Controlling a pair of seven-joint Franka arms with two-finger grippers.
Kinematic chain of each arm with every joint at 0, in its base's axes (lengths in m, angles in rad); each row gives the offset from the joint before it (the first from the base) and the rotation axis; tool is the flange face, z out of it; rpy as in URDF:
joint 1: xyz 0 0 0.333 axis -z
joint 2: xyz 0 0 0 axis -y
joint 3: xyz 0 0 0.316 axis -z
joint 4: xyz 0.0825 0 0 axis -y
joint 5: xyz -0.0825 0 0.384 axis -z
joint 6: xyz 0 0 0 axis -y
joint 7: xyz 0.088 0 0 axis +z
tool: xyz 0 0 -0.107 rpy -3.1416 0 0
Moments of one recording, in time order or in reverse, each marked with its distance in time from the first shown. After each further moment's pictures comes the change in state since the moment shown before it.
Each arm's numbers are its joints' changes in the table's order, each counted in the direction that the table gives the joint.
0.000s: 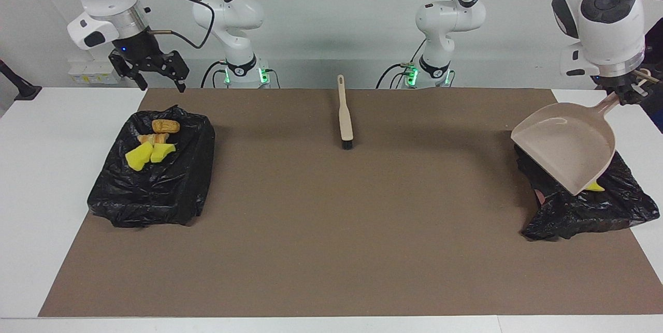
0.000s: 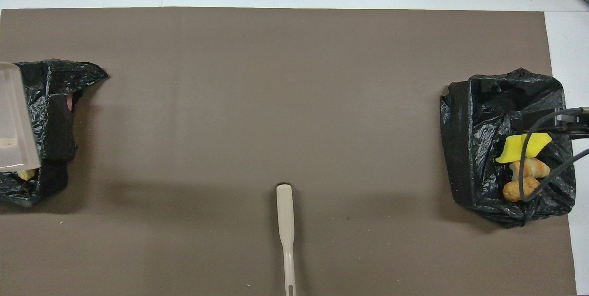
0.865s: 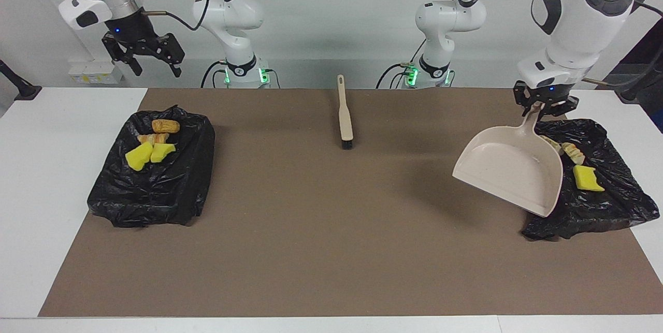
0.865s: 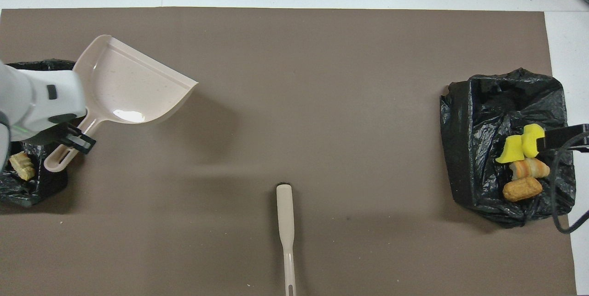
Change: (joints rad) left arm 0.258 0.004 0.034 -0.058 0.465 -0.010 0.807; right arm -0.002 0.009 -0.017 -0.003 0.004 -0.004 0.001
